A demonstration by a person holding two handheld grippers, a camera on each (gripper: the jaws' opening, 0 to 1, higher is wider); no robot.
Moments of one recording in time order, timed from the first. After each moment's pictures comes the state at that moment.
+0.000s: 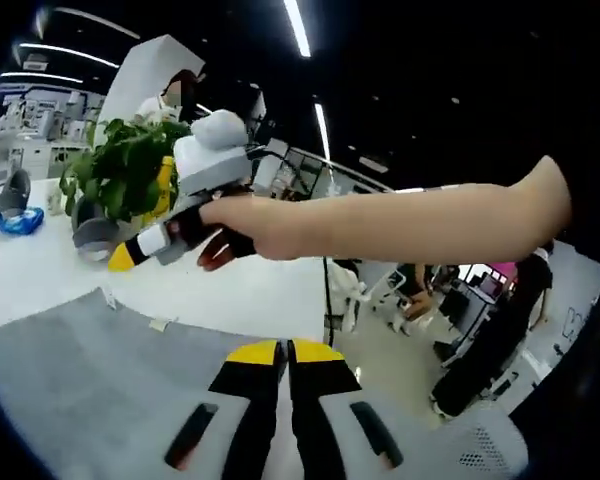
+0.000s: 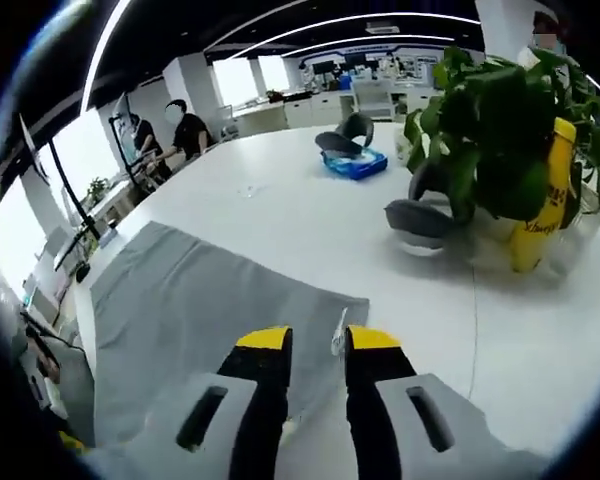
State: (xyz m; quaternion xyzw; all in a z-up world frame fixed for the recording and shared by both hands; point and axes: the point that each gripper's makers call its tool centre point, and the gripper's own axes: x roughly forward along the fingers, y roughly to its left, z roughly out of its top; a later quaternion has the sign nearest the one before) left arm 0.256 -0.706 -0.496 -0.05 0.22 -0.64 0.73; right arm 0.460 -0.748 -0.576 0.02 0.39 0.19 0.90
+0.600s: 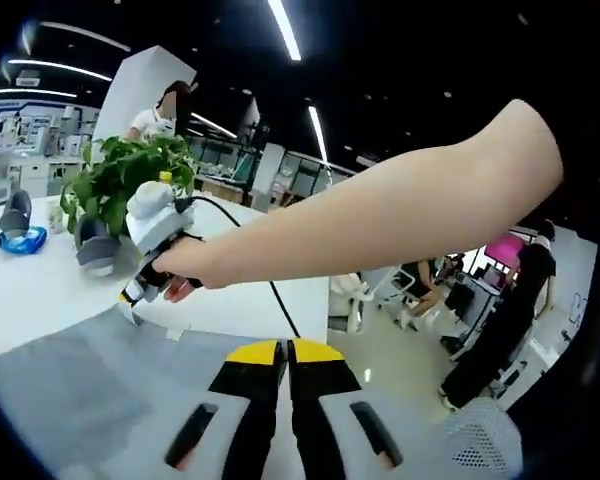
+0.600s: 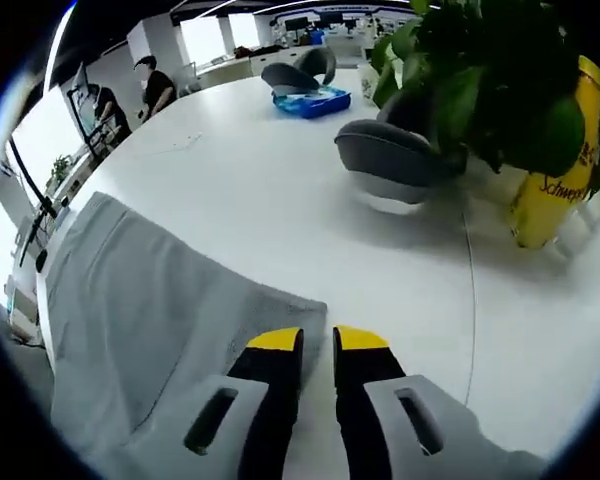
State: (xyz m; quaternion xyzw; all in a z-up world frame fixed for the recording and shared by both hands) left arm 0.255 -0.698 -0.490 -0.02 0.20 -0.64 0.74; right arm 0.495 -0.761 -0.646 -0.01 0.46 0.14 0.88
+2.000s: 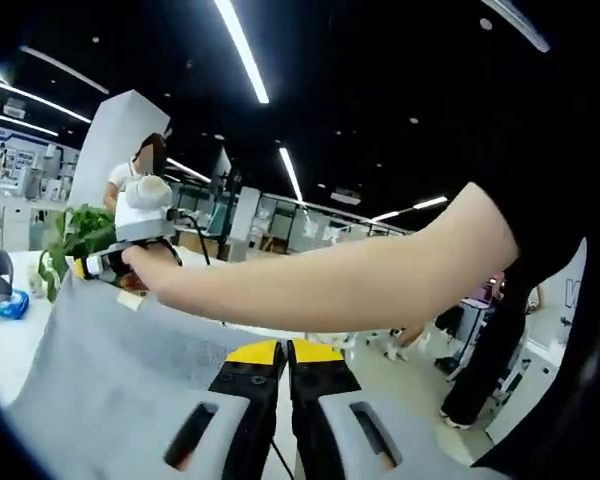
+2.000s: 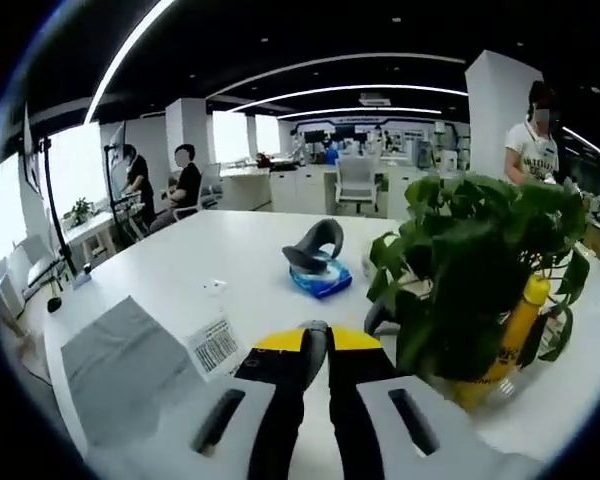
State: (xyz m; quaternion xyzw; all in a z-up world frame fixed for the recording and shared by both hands) left arm 0.241 -0.721 -0.375 -0.08 0.09 -0.67 0.73; right arm 0.557 -0.763 -0.430 0.00 0.19 0.18 0.97
